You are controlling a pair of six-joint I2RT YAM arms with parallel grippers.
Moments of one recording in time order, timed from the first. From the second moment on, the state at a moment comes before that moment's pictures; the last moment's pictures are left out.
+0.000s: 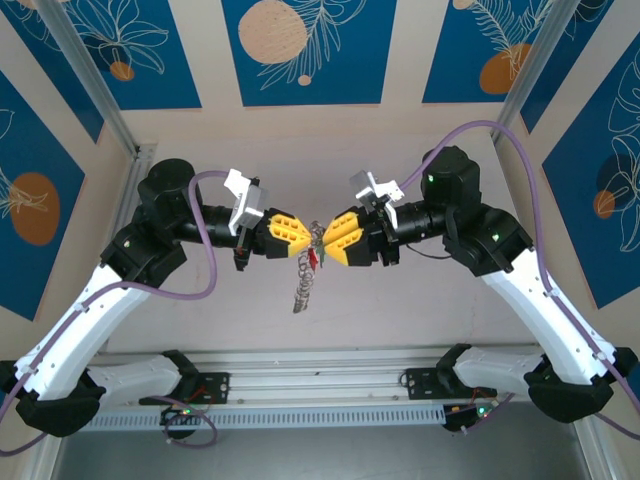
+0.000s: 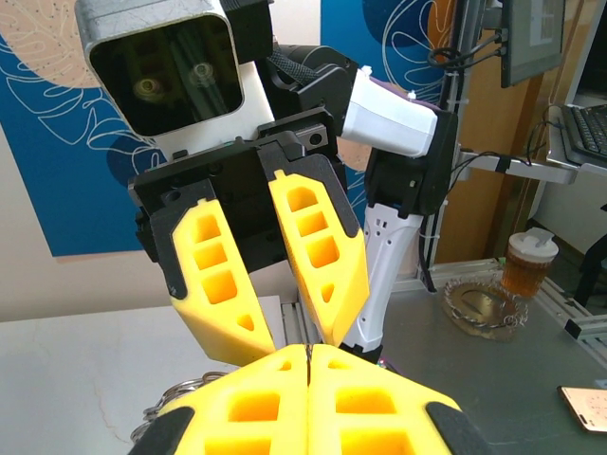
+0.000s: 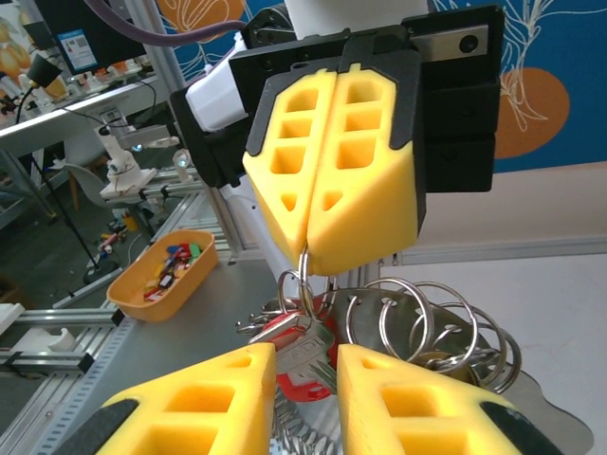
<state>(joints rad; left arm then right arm) -0.71 1.09 1.43 -0.41 1.00 0.08 0.68 1.13 1.51 -0.66 -1.06 -0.05</state>
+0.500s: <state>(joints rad) -0.71 1.09 1.43 -0.41 1.00 0.08 0.72 1.18 1.52 -0.65 -1.08 -0.04</state>
